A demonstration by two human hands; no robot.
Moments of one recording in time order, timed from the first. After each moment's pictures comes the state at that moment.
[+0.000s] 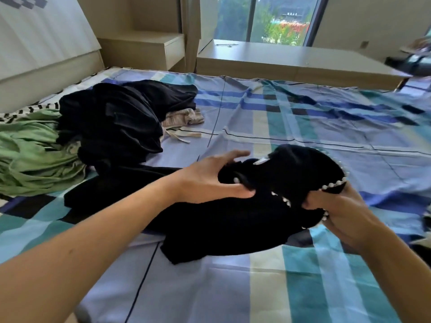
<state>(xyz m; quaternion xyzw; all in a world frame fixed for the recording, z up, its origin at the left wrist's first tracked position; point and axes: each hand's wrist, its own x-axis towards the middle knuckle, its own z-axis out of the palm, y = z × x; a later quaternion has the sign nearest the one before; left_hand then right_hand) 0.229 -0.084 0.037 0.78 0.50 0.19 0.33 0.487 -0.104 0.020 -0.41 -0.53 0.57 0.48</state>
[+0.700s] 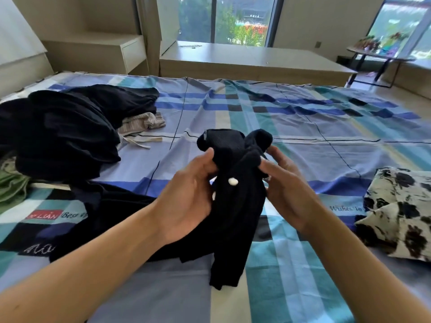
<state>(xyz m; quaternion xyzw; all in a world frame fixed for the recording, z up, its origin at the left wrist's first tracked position) 0.310 -0.113 0.043 0.36 0.29 0.45 0.76 0.504 -0.081 0.016 -0.34 -0.50 0.62 0.50</state>
